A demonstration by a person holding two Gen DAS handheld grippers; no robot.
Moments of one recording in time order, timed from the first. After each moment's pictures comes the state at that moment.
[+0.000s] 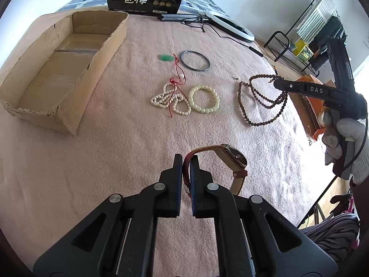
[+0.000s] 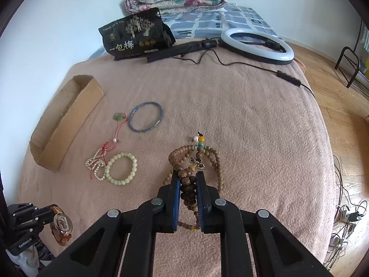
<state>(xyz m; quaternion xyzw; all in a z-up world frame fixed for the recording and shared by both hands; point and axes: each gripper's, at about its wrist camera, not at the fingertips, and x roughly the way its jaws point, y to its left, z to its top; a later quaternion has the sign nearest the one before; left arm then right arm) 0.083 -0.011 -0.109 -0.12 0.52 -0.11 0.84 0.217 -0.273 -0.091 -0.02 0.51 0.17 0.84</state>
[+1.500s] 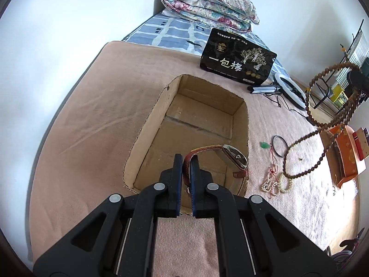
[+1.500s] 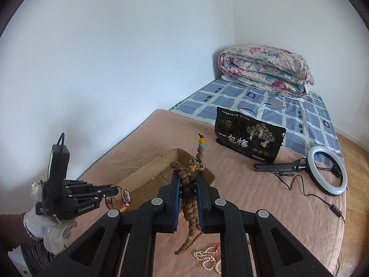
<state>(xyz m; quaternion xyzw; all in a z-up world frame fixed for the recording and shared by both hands) 0.144 0.199 -0.052 -0.14 0.46 0.04 0.88 0.219 -0.041 0.071 -0.09 0.35 0.35 0.87</state>
